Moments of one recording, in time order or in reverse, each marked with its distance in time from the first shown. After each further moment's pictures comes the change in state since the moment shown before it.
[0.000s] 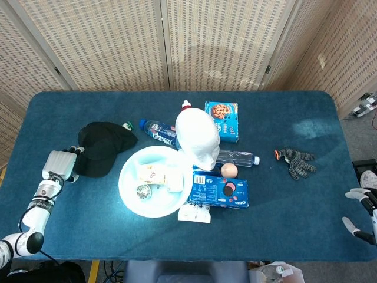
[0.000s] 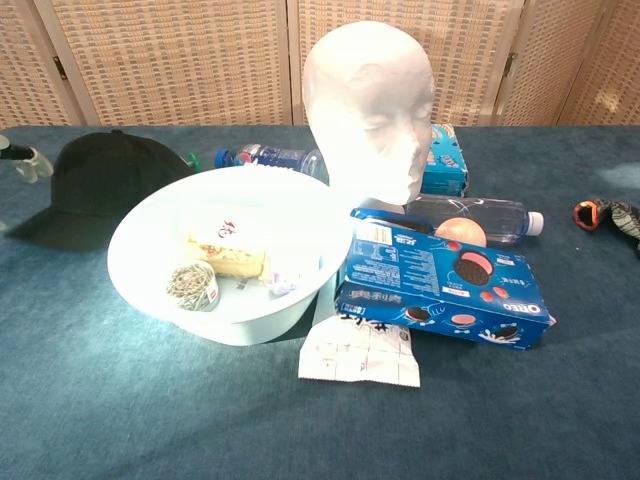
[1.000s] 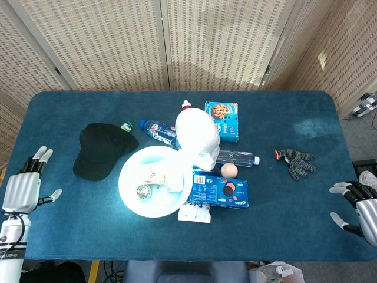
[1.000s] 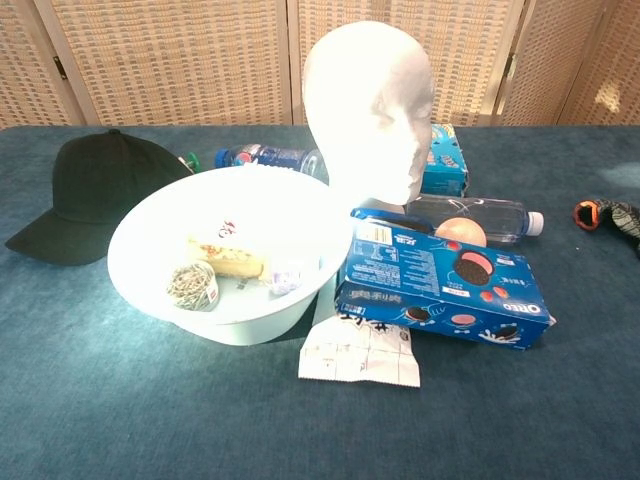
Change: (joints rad) left arm 0.336 0.166 0.040 -0.425 0.311 0.562 -0.286; right arm 0.080 0.022 -0.004 0.029 -0.067 -0.069 0.028
